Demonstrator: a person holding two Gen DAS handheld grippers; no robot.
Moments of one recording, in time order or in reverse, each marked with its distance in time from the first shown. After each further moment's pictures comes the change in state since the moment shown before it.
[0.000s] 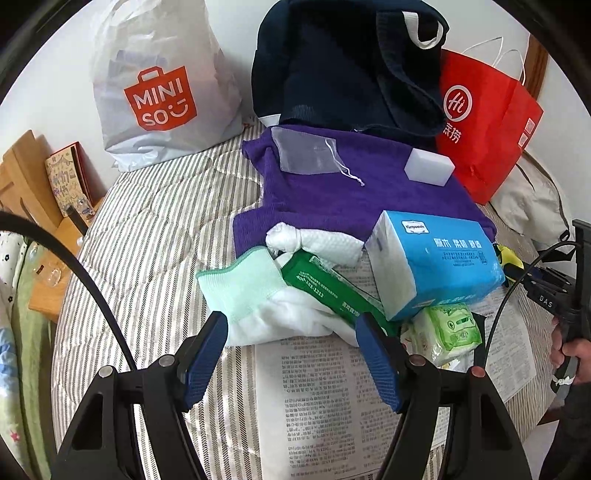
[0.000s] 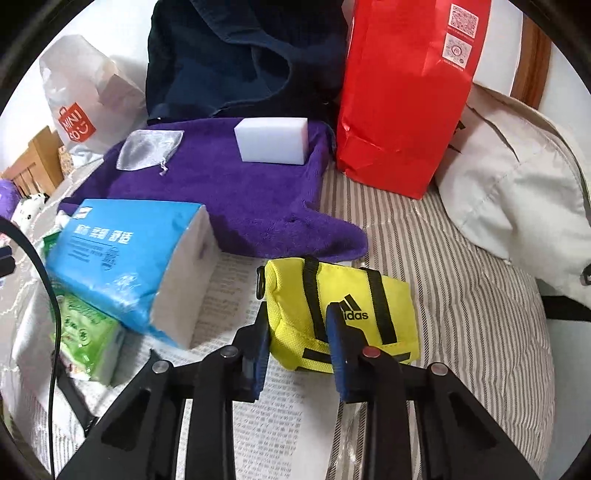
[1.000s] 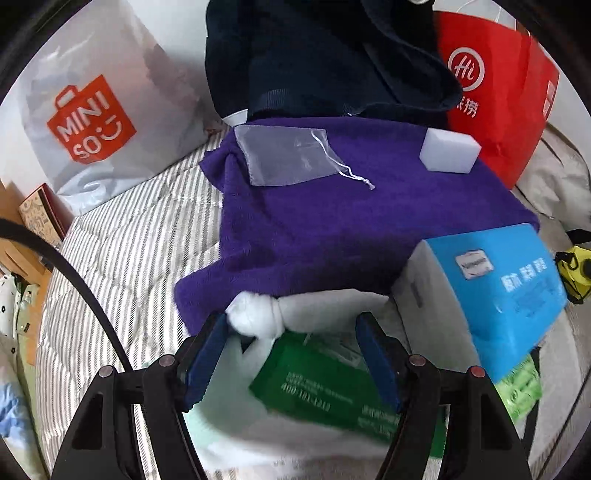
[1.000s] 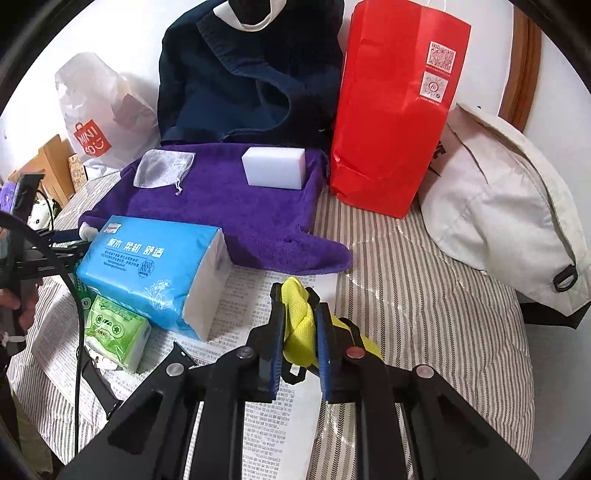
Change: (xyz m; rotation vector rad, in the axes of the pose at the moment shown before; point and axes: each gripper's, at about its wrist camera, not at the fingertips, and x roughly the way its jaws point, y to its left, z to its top) left arm 0.093 -0.027 0.044 0.133 0.004 0.041; right arm -0.044 -0.005 0.004 -0.012 -0.046 0.000
